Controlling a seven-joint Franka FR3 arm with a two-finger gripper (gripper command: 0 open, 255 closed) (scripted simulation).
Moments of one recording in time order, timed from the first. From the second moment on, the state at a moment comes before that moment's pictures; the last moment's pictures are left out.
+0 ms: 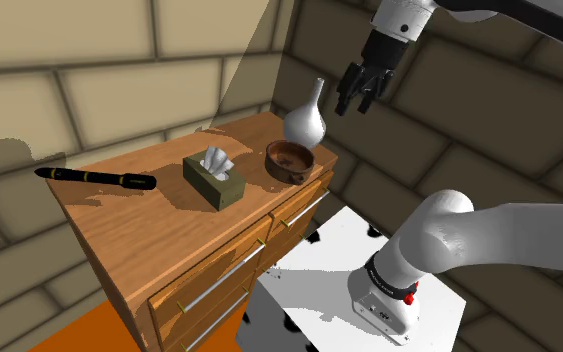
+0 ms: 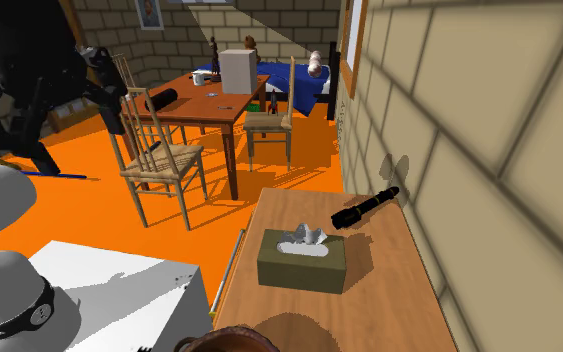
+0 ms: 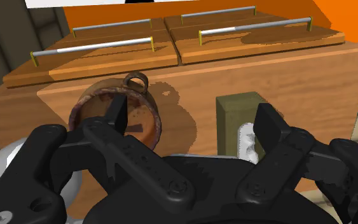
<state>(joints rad) -0.01 -0.82 0.03 -2.29 0.11 1.48 0.14</state>
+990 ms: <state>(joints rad) 0.04 -0.64 0.07 -2.52 0.31 2.07 0.12</state>
